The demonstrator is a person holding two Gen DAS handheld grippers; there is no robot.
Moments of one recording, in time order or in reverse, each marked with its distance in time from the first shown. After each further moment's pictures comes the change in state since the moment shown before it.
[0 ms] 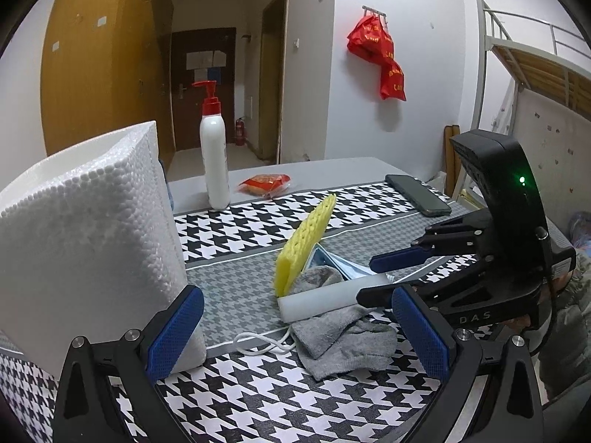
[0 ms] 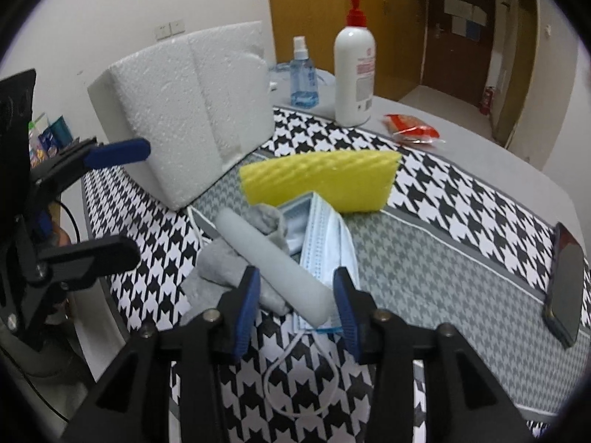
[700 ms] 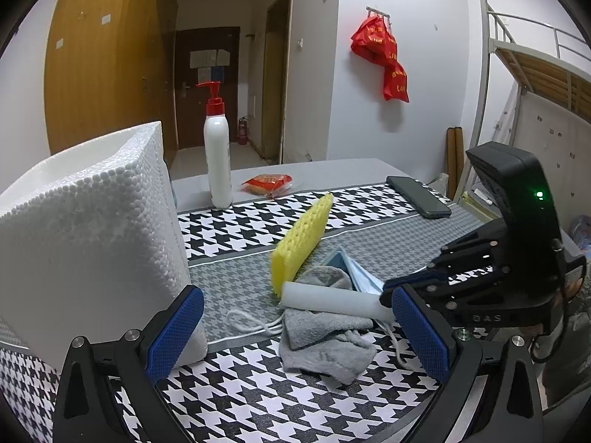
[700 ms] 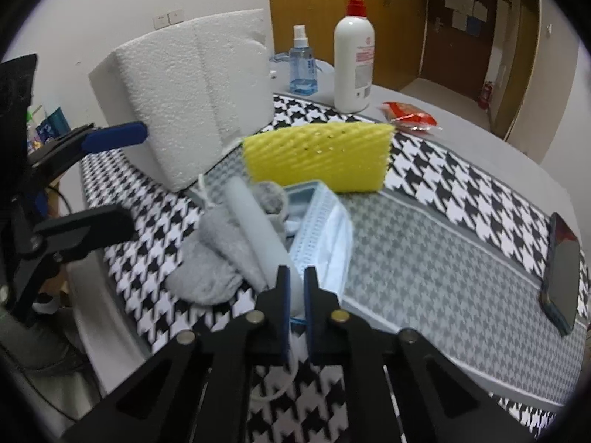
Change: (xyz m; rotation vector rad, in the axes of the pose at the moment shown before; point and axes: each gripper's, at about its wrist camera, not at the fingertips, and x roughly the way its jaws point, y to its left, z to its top) left arm -0.007 0.002 0.002 -0.012 -0.002 0.007; right arm -0.012 0.004 -0.010 0.014 0.047 0.010
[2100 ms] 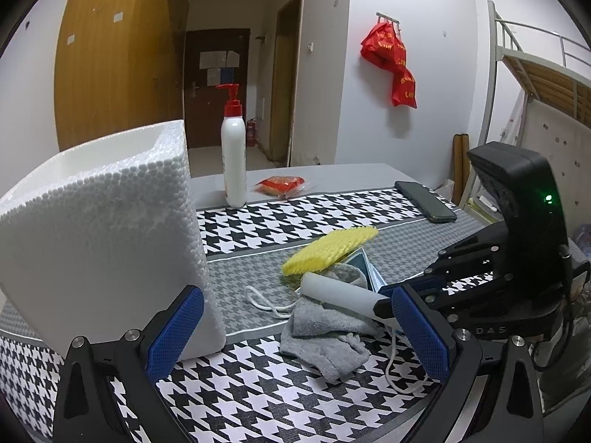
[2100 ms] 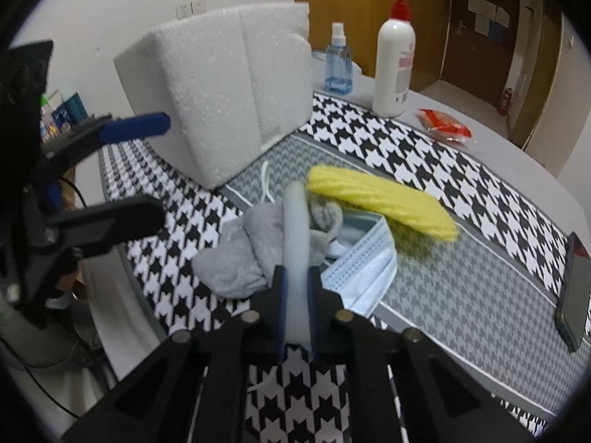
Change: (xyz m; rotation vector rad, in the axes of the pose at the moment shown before) left arm -0.011 0.011 -0.002 -0.024 -0.013 0.021; right arm 0.004 0.026 0.010 -0.050 -0.003 0.044
